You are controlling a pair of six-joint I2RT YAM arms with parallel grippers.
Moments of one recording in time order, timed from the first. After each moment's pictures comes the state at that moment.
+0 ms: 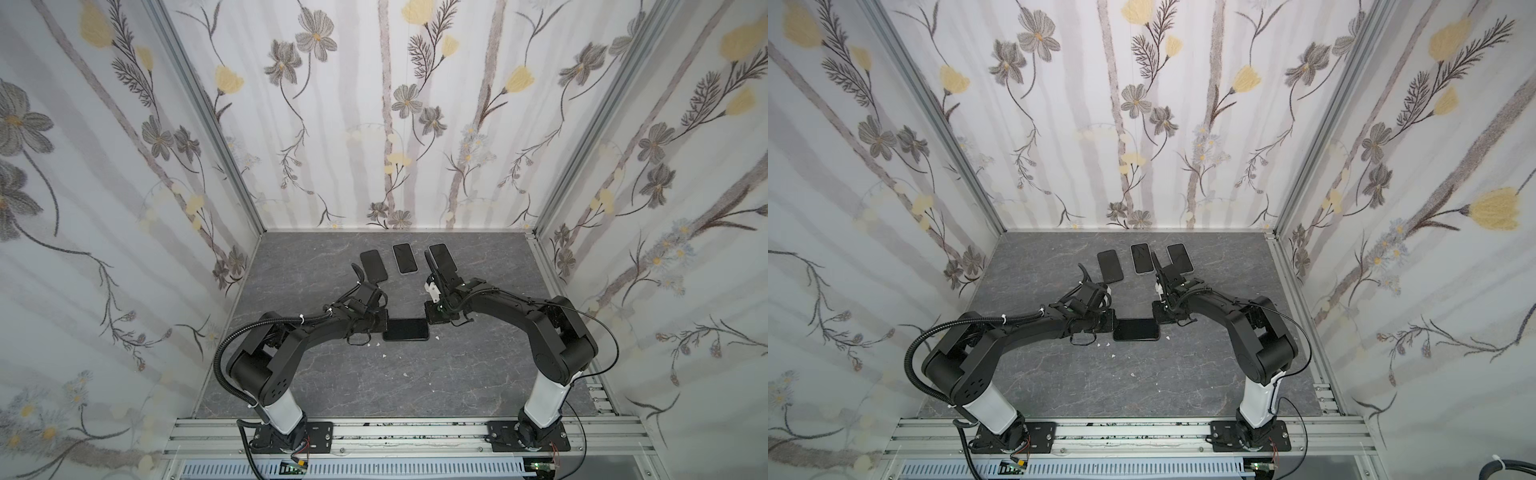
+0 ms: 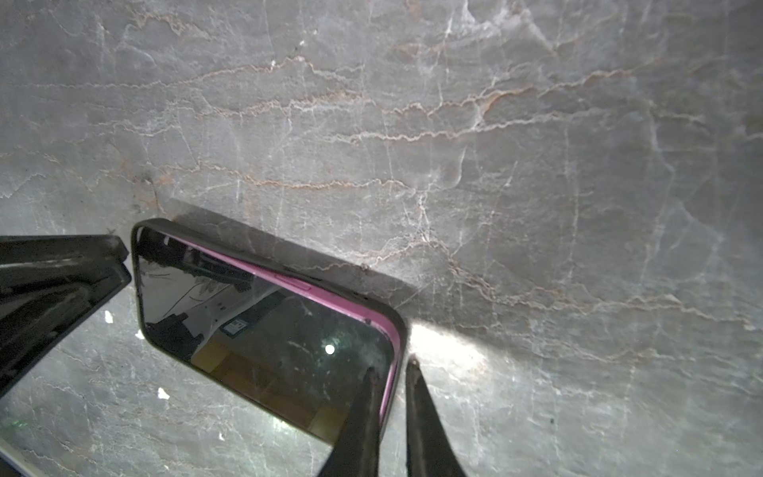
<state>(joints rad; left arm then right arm) -0.60 1.68 0.86 -0.15 0.15 -0.58 0.56 1.82 1.18 -0.57 -0.20 0.35</state>
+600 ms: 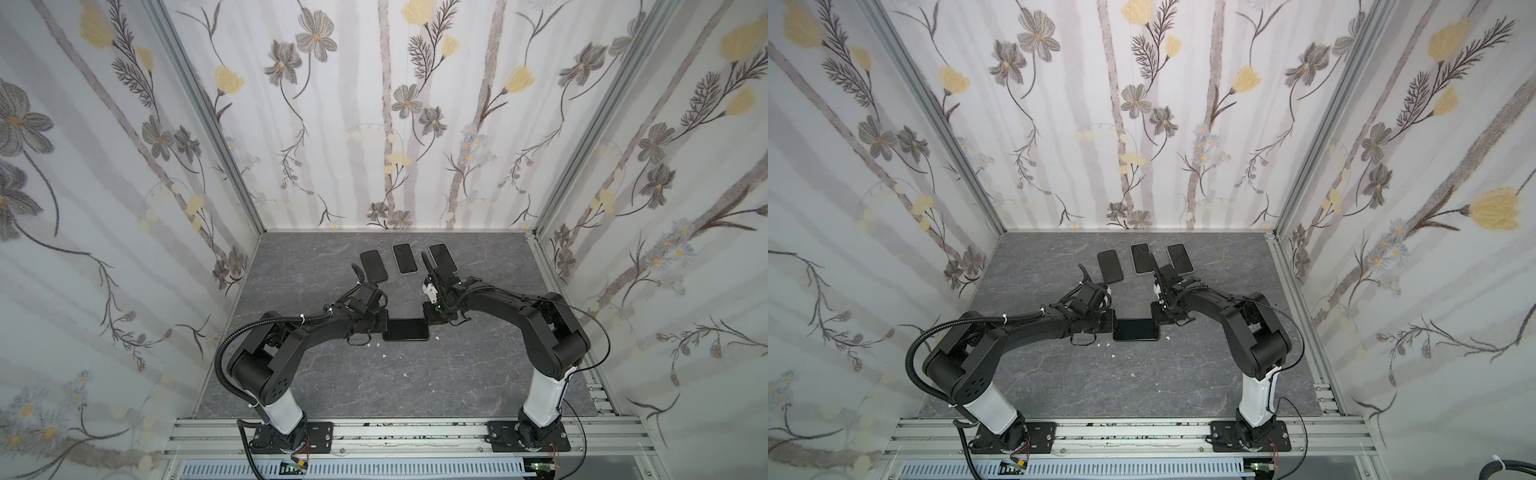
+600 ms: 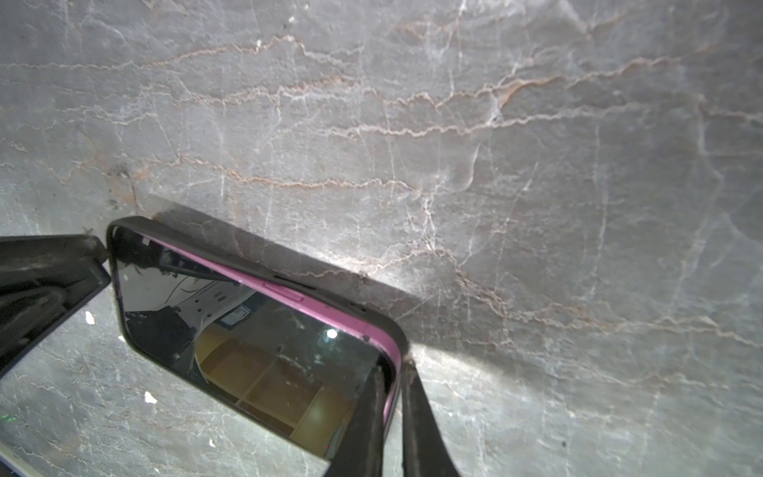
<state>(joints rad) -0.60 1.68 0.86 -0.15 0.14 -0.58 0.56 1.87 1.21 -0.59 -0.20 0.33</state>
